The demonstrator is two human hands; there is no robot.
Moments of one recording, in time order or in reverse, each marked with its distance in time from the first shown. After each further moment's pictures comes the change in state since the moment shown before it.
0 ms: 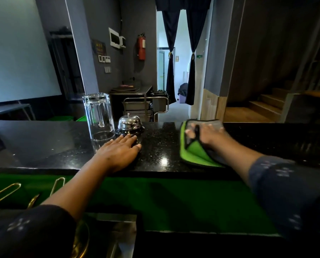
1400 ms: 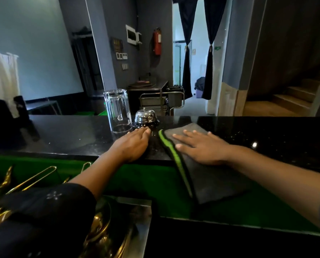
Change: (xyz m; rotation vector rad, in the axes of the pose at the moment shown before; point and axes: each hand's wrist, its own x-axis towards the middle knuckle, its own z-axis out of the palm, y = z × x) left_hand -0.025 0.013 -0.007 -0.214 0.140 -0.012; right_hand -0.082 -0.039 0.003 0.001 -0.138 -0.438
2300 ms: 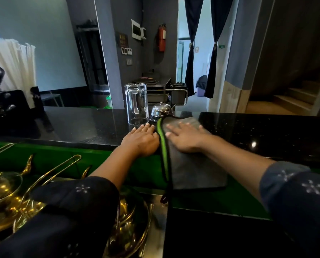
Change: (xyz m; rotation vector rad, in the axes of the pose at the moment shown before) left_hand -0.009 -0.043 -0.008 0.186 -0.128 -0.041; right_hand 0.046 -0.084 0.009 -0.010 0.012 0.110
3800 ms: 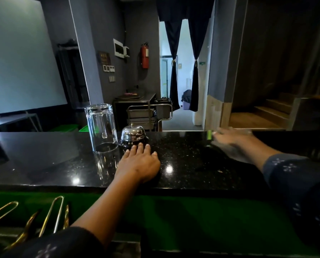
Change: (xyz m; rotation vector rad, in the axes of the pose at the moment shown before) left_hand 0.055 0.067 0.022 -0.035 0.035 -0.013; right_hand 0.075 0.242 -0.023 0.037 0.097 0.502
